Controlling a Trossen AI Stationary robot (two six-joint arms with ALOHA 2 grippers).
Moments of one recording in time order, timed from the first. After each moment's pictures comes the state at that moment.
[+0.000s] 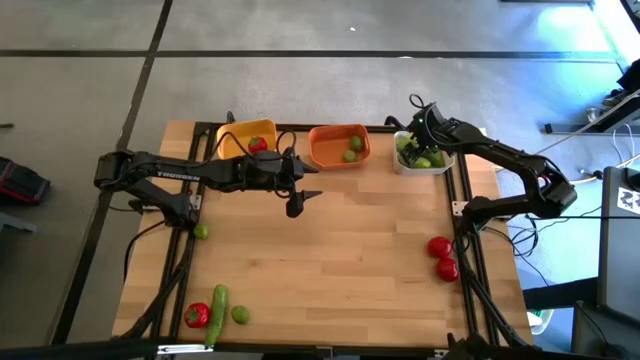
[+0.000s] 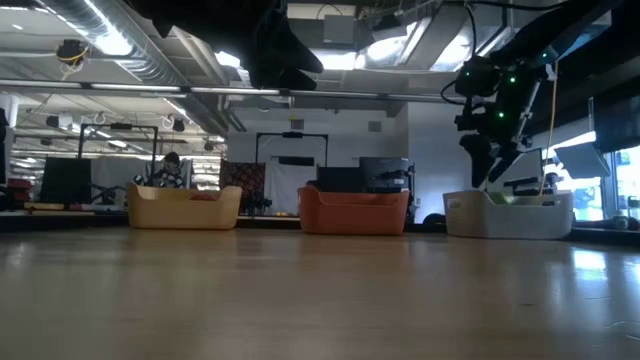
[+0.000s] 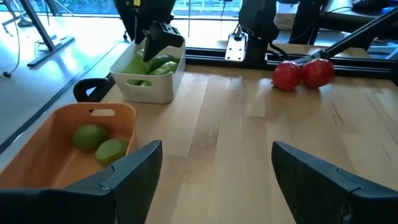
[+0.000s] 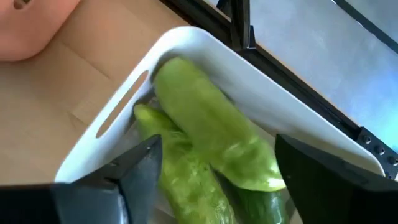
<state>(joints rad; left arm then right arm) 0.13 1.37 0.88 0.09 -0.08 0.00 -0.88 1.27 0.83 -0.61 0.18 -0.05</state>
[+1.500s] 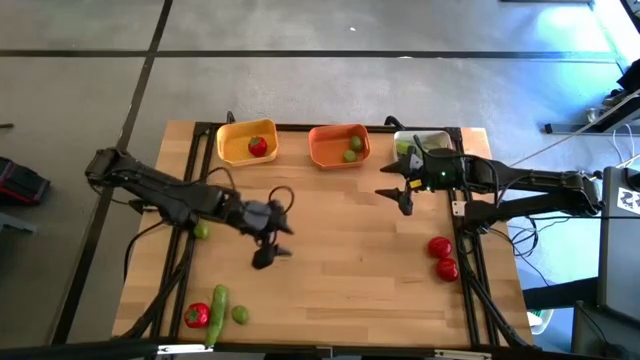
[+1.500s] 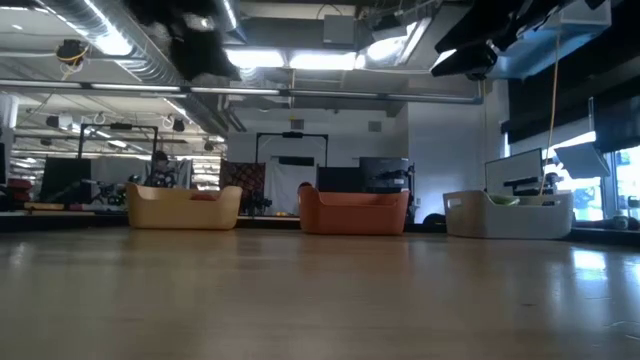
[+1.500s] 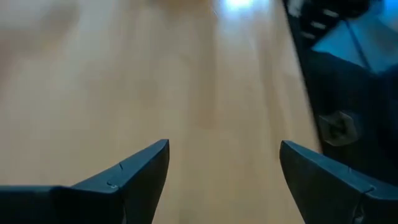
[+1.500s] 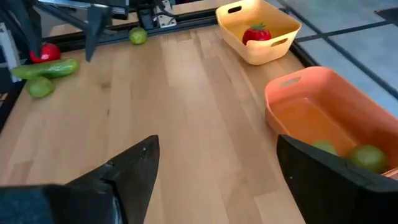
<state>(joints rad) -0.26 1.27 0.88 -0.33 -0.01 -0.43 -0.12 0.92 0.84 -0.40 0.03 0.10</state>
